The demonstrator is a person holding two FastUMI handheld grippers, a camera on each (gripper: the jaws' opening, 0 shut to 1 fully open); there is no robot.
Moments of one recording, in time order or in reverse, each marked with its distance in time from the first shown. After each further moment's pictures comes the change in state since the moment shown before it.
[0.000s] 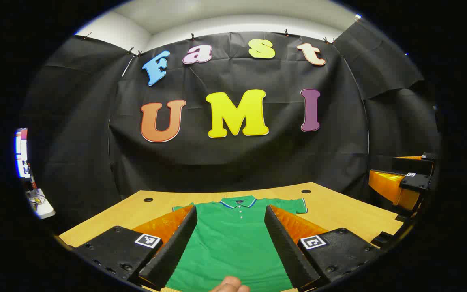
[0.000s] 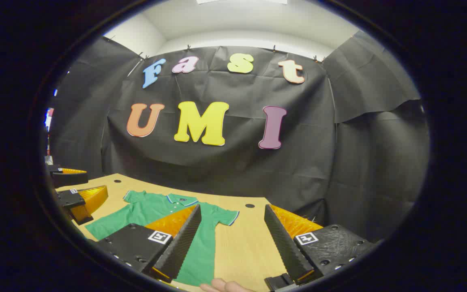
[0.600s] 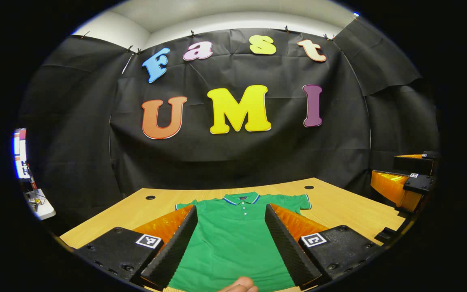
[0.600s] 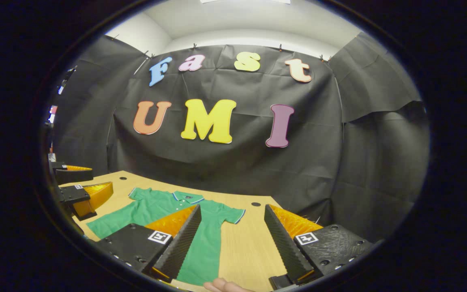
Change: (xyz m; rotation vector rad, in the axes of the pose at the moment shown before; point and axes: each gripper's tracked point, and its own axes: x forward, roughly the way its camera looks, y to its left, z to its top) left arm 0.005 0.008 -0.007 -0.011 0.022 0.010; right arm 0.003 0.009 -0.009 -0.023 0.021 0.054
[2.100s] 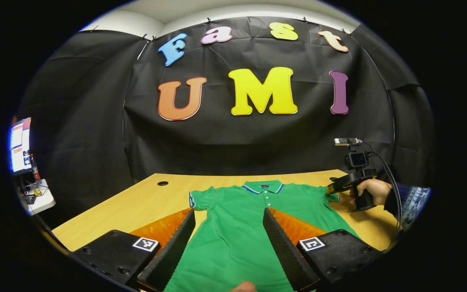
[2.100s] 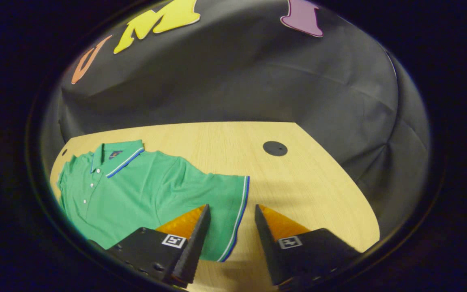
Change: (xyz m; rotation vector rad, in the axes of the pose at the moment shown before) left arm 0.050 0.049 -0.060 -0.025 0.126 0.129; right arm 0.403 -0.026 -0.221 0.102 0.647 -0.043
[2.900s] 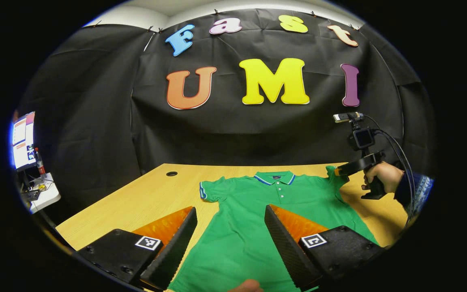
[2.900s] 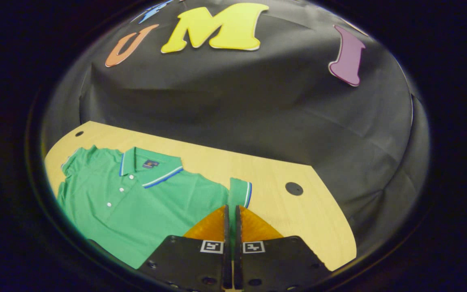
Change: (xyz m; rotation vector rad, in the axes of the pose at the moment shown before) left arm 0.007 0.028 -0.012 -0.036 0.050 0.041; right arm -0.058 0.085 0.054 -0.261 -0.199 0.035
